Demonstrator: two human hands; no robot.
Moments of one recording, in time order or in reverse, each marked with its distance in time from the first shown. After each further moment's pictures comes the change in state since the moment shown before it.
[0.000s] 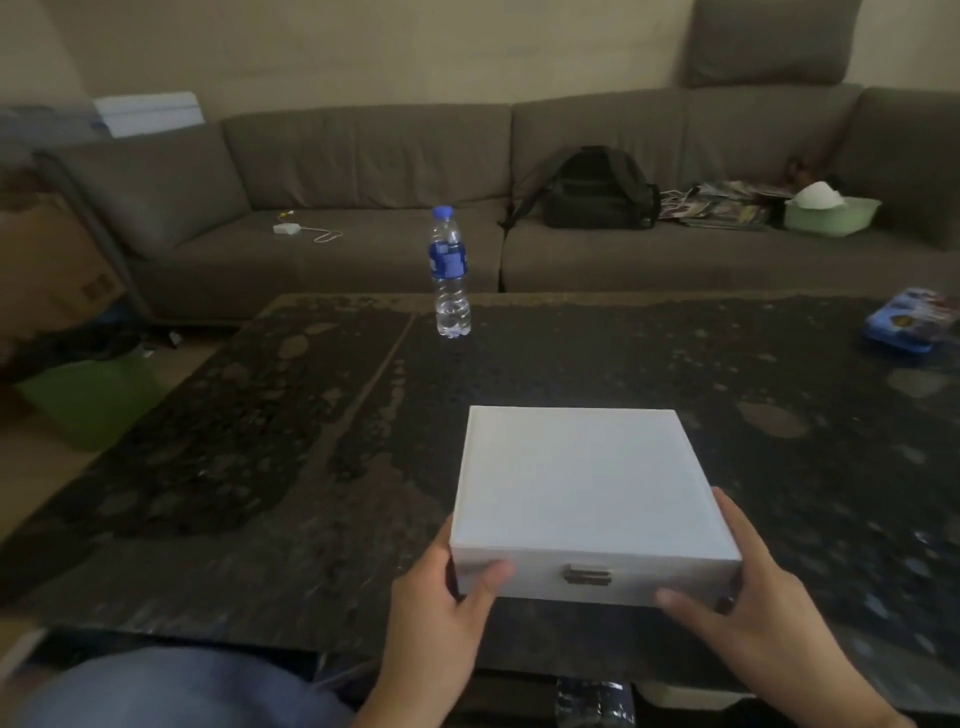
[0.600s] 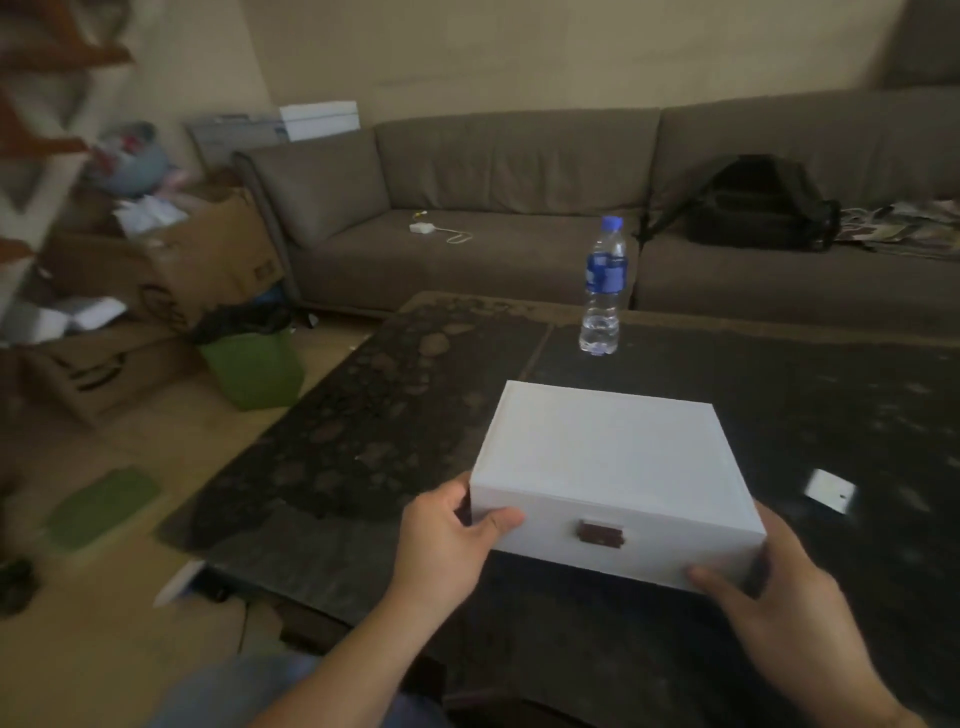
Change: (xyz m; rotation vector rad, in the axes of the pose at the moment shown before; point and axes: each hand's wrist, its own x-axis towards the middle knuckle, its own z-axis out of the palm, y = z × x) left_hand 0.078 -0.030 -0.123 0.011 0.183 0.016; right_hand 0.031 -0.111 0.087 0.004 -0.003 -0.124
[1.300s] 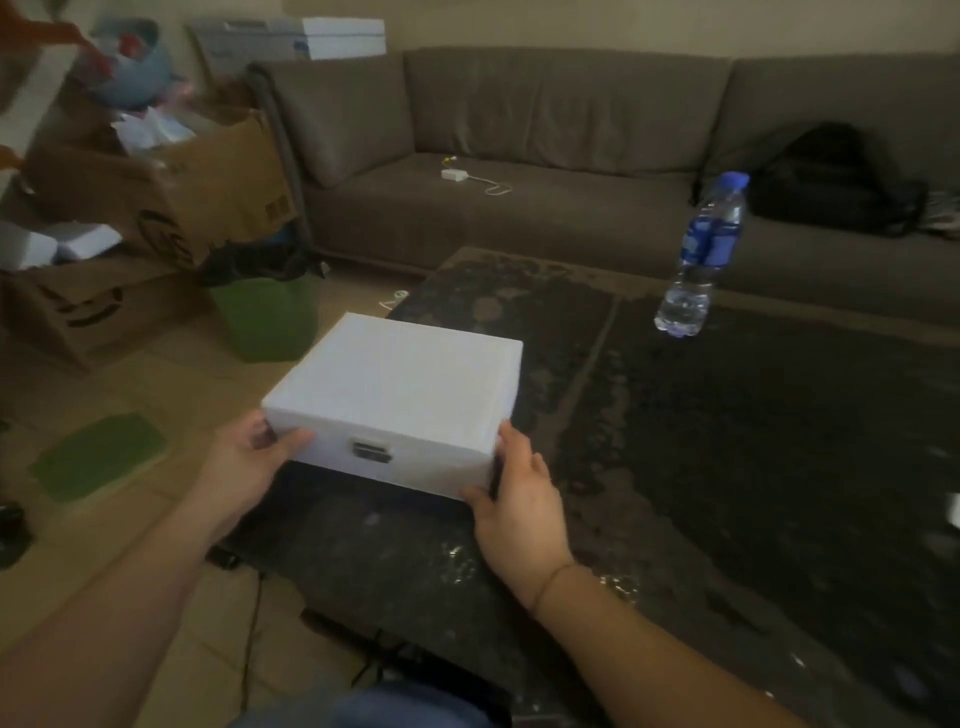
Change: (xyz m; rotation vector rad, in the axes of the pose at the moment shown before) left_hand 0.110 -0.126 -0.228 -0.021 0.207 -0.210; right_hand 0.040 -0.143 0.254 0.010 -0.179 -0.404
